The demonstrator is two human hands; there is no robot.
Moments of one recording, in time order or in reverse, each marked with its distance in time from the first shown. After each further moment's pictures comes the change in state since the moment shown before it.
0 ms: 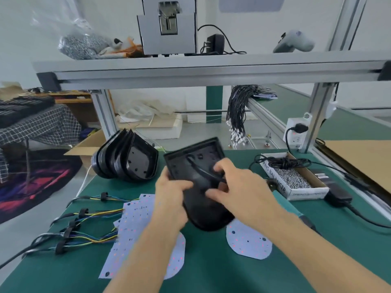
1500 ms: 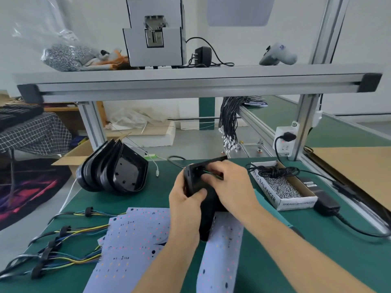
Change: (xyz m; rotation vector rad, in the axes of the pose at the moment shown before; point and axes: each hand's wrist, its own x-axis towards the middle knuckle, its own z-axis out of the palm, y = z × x) left_hand -0.011 -0.028 0.034 0.199 -0.159 0.244; right_hand 0.041 0.023 0.015 0.363 0.236 0.084
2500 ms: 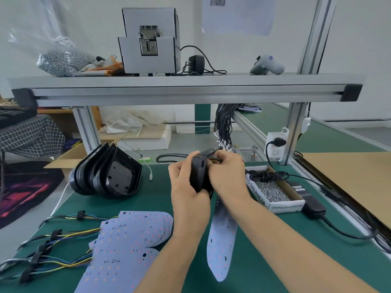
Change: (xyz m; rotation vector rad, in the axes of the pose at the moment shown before) left_hand -0.009 0.028 0.028 0.278 0.006 0.299; right_hand 0.016 -0.026 -0.013 0.382 0.176 0.254
